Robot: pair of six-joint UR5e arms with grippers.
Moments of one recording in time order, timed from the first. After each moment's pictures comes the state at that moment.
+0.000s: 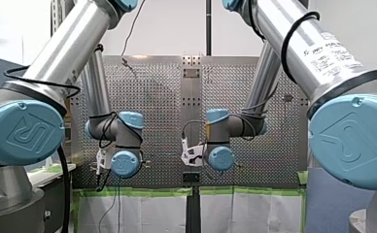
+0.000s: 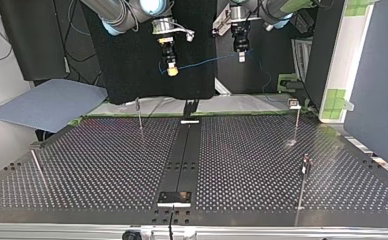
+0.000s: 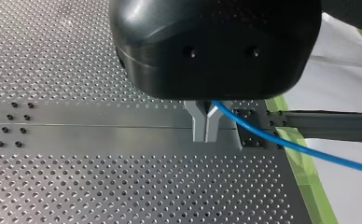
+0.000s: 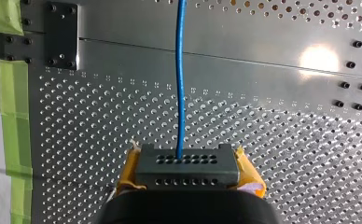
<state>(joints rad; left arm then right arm) -0.55 -2.09 -2.41 -1.92 -2.22 -1.56 2.38 -0.93 2.02 -1.01 1.84 1.47</state>
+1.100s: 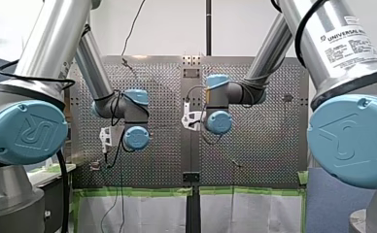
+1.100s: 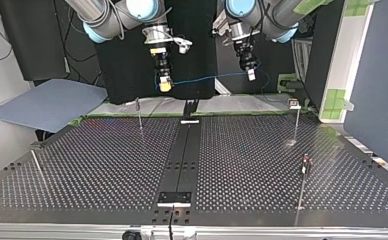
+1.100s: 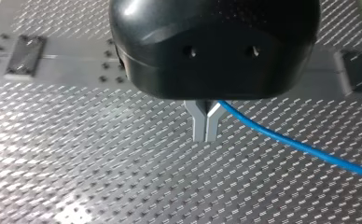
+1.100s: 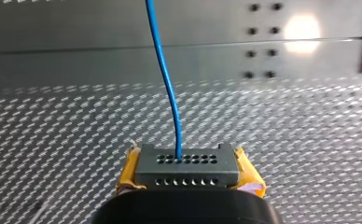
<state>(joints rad) -0.51 -1.89 -2.29 -2.09 -2.36 -1.62 2.35 -1.15 1.93 -0.79 1.83 1.61</state>
